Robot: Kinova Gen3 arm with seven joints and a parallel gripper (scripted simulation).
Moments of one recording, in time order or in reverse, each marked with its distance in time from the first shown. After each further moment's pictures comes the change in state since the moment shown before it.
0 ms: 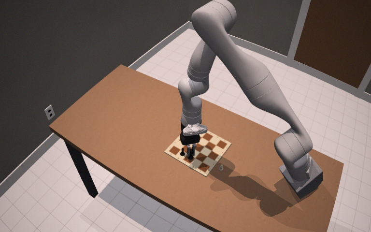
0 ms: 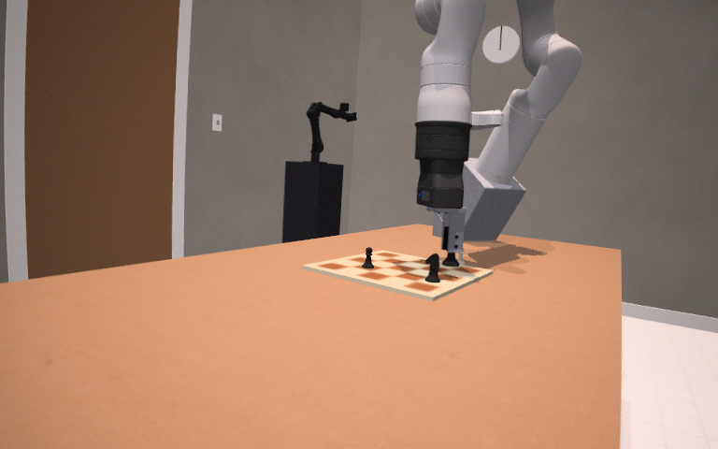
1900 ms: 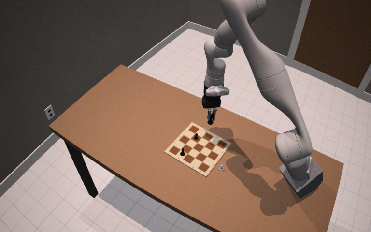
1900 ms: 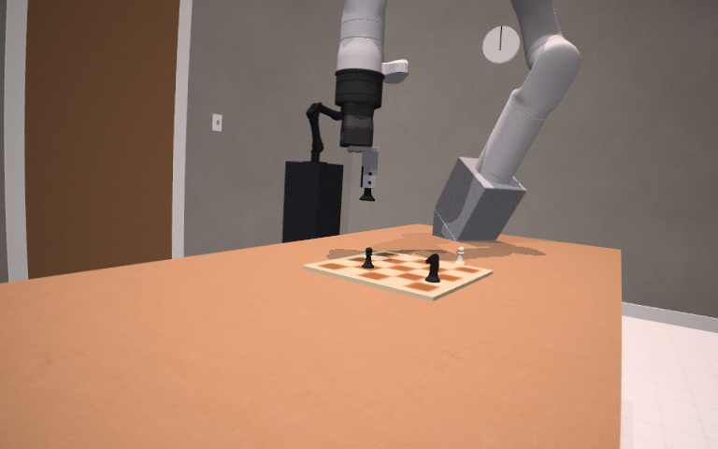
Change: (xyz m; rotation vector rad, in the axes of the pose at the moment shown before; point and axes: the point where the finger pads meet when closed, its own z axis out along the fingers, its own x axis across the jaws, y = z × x) arm -0.114 0.102 -0.083 -0.025 0.004 0.073
